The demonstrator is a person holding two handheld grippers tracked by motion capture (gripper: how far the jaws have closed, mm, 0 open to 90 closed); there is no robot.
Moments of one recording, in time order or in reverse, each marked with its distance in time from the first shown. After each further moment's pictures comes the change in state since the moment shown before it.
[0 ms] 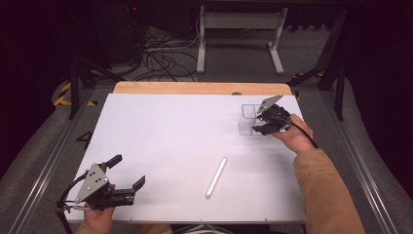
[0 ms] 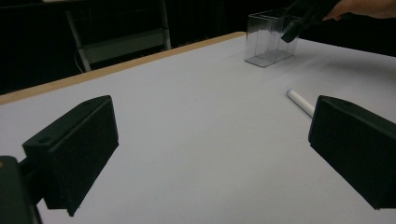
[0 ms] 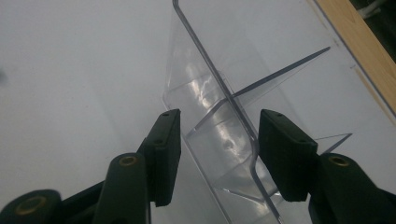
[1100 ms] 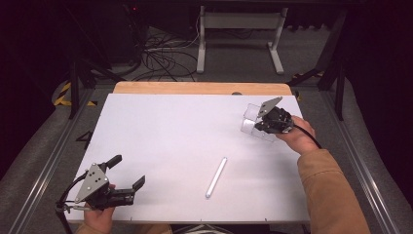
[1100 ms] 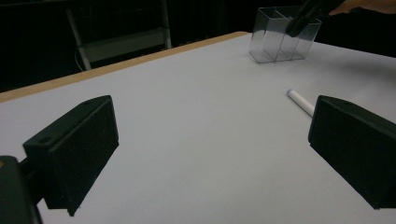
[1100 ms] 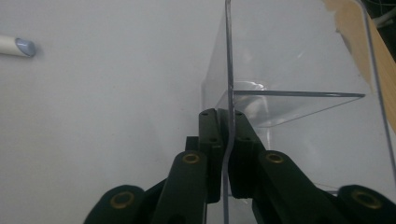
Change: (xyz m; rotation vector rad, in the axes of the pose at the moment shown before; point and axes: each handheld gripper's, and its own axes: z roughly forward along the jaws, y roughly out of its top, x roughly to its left) left arm 0.001 -0.001 0.000 0.001 0.000 -0.008; right arm 0.010 0.003 -0.014 0.030 0.036 -0.103
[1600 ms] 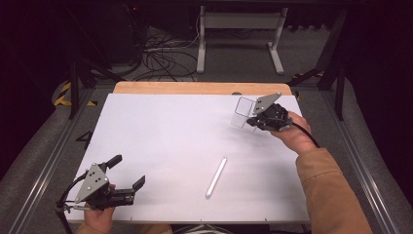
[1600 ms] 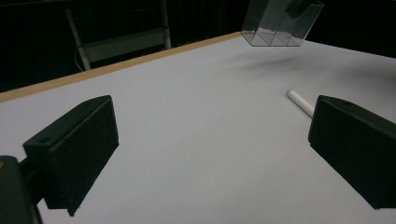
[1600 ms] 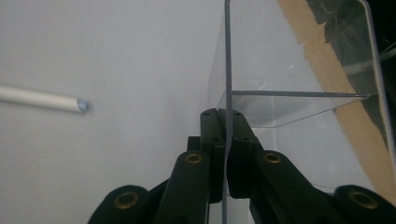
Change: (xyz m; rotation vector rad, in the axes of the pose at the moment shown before) left arm 0.000 0.000 0.000 -0.001 -0.001 -0.003; right arm 0.018 0.036 -0.028 -0.127 -0.011 -0.046
